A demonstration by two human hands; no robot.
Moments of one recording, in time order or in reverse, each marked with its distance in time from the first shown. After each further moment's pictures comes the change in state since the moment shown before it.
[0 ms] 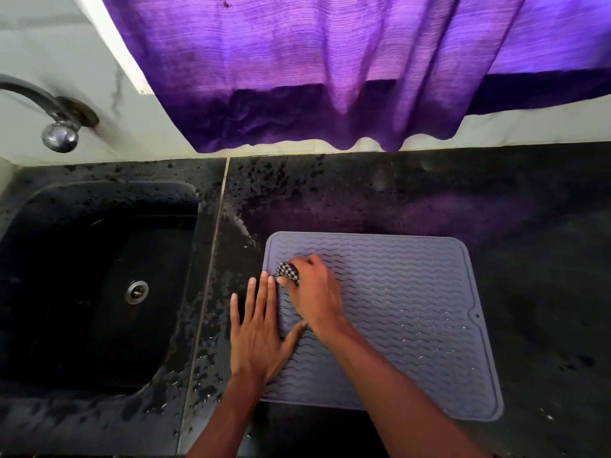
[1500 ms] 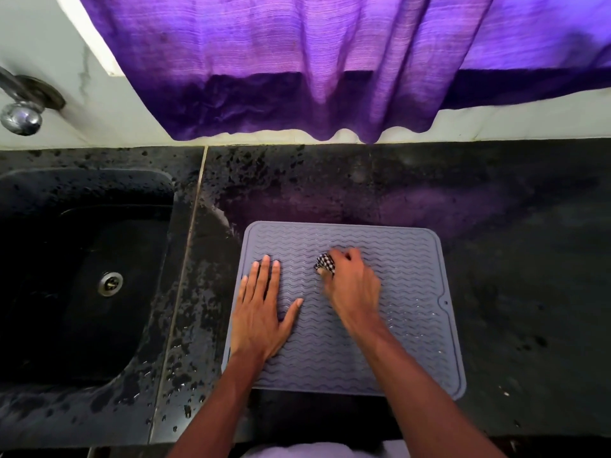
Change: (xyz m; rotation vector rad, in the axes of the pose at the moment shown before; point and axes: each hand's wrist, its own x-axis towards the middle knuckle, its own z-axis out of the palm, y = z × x) left_hand 0.015 0.037 0.009 -0.132 0.043 0.056; right_hand -0.027 0.064 -0.057 -0.246 0.058 0.198
